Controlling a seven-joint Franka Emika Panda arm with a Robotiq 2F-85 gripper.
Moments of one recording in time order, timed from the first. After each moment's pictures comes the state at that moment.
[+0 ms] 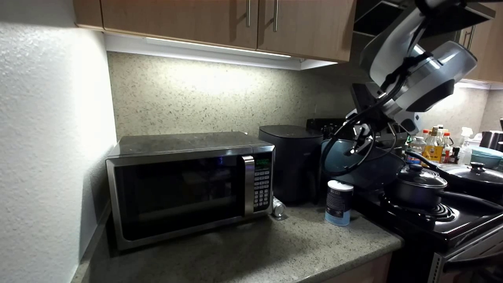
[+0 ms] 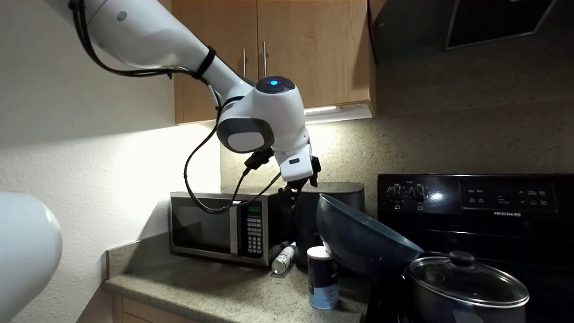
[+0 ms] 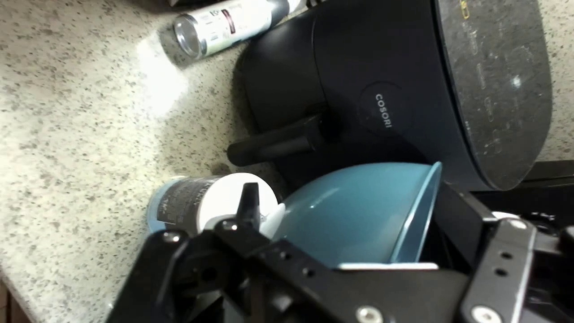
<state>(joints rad) 1.64 0.34 -1.79 -2.29 1.42 2.70 0.71</state>
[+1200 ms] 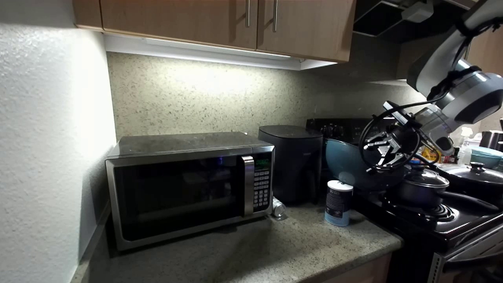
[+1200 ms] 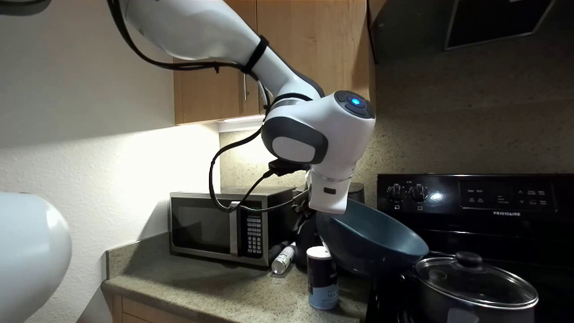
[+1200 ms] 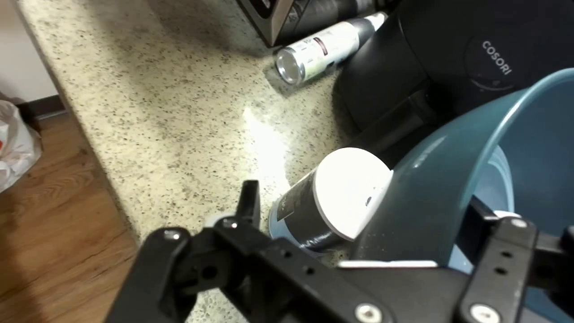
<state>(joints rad) 1.39 0.23 -1.80 -2.33 1.34 2.23 0.74</state>
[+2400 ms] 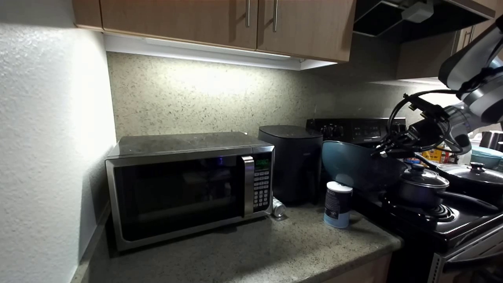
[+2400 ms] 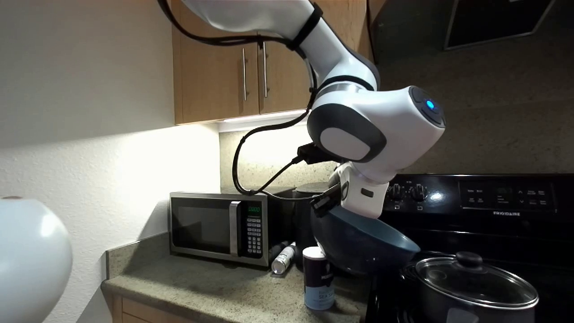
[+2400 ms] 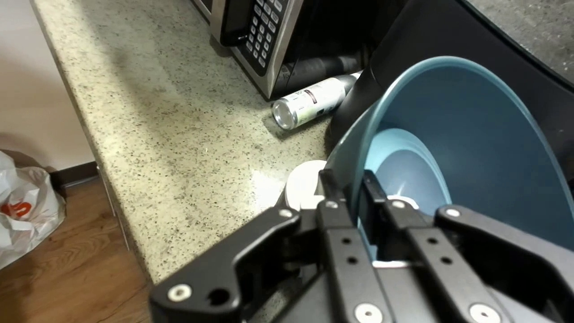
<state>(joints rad) 0.90 0.04 -1.47 -2.25 1.24 2.05 0.72</state>
